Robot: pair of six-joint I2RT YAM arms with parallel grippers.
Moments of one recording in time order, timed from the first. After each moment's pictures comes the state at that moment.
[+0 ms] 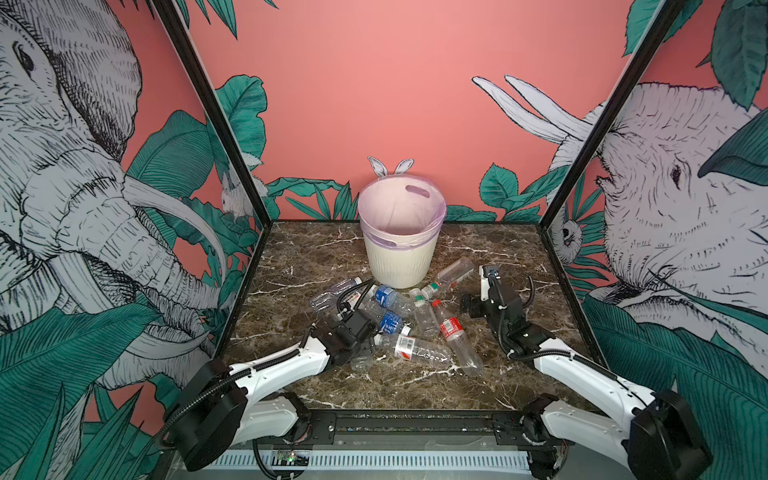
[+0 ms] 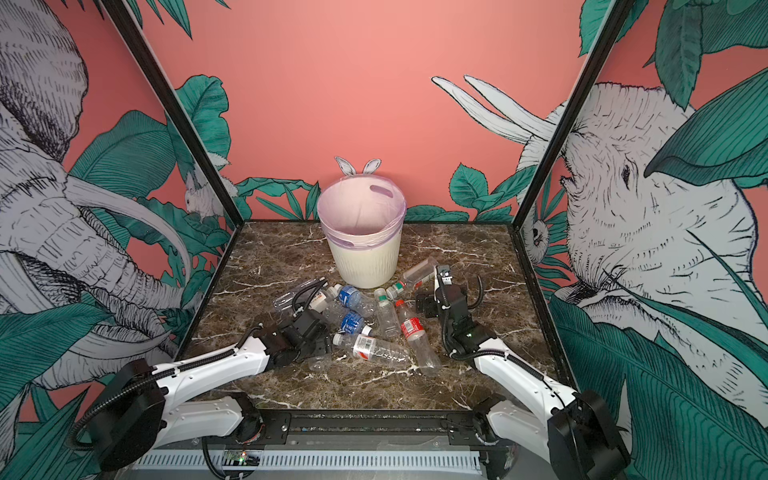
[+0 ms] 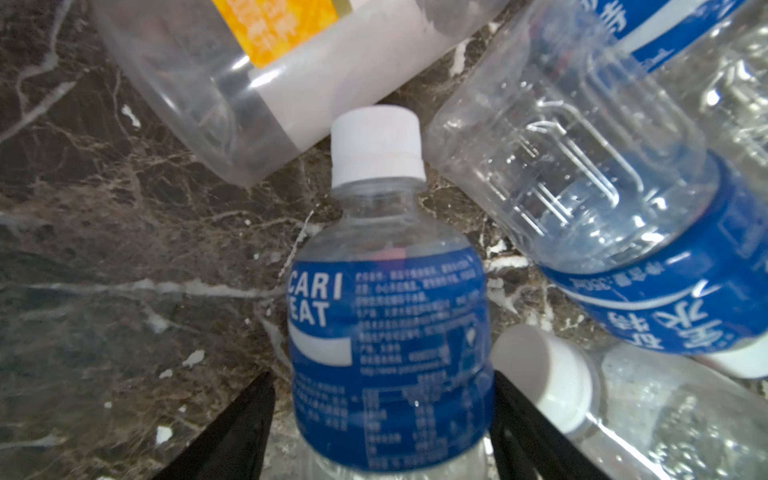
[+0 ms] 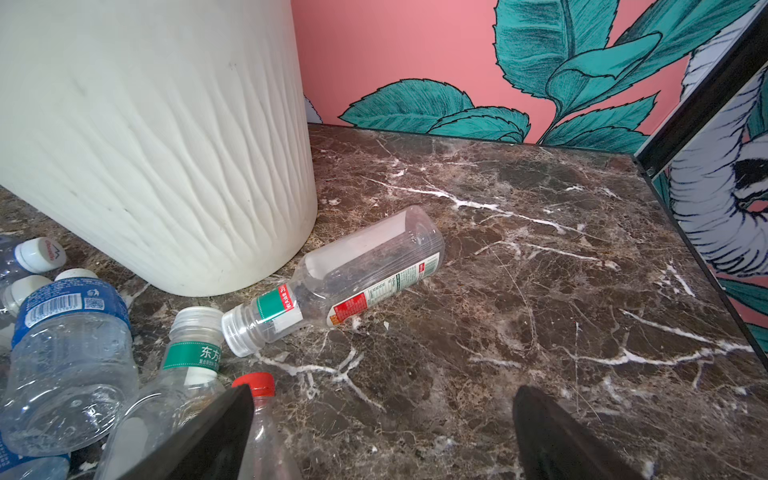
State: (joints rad) left arm -0.81 1.21 0.56 -0.50 -0.26 -0.91; right arm 0.53 1.07 0.55 0.06 0.34 0.16
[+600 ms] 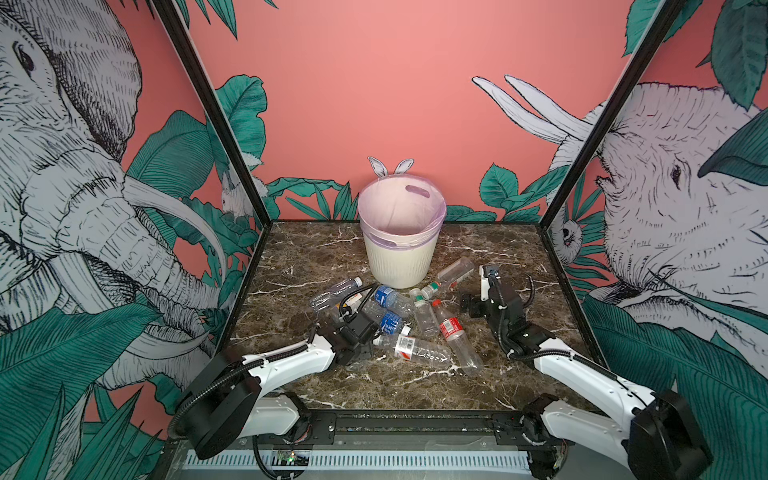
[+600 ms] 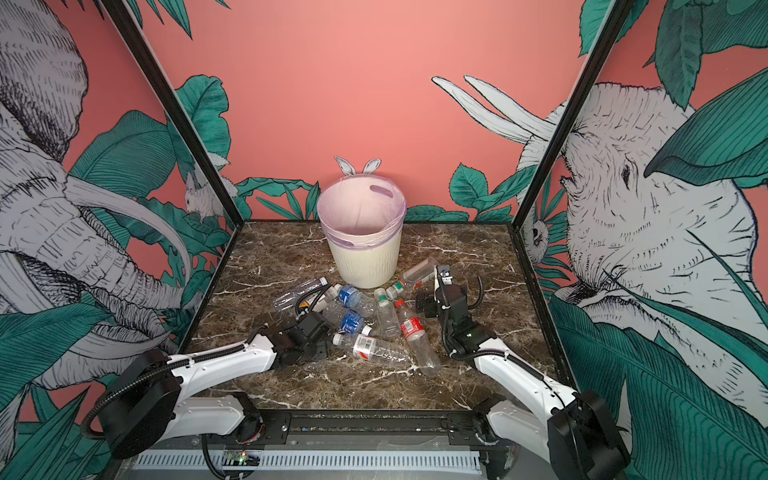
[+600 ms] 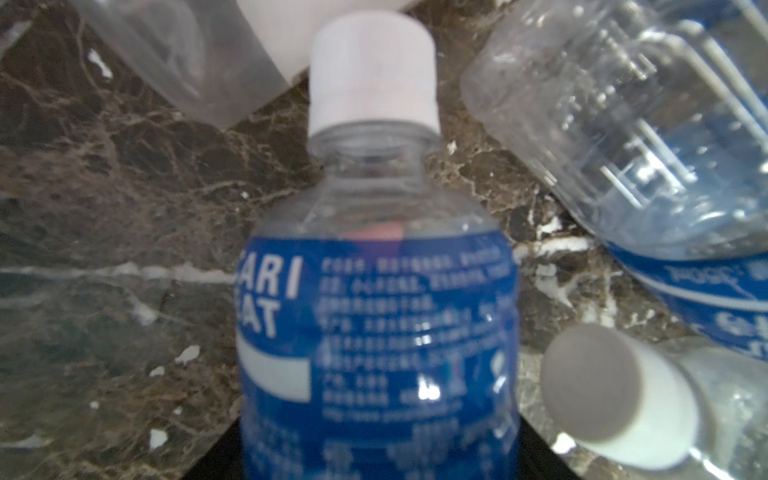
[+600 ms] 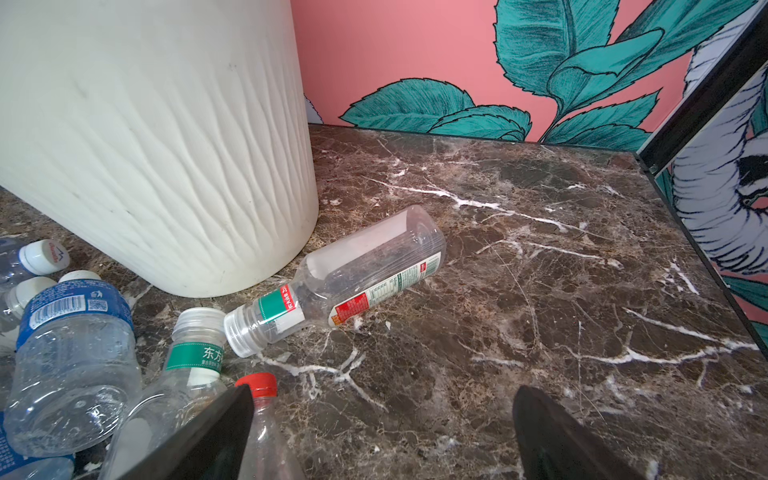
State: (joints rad) left arm -0.81 1.27 0.56 -0.50 -0.24 -0.90; right arm 0.53 1.07 0.55 0.06 0.33 0.16
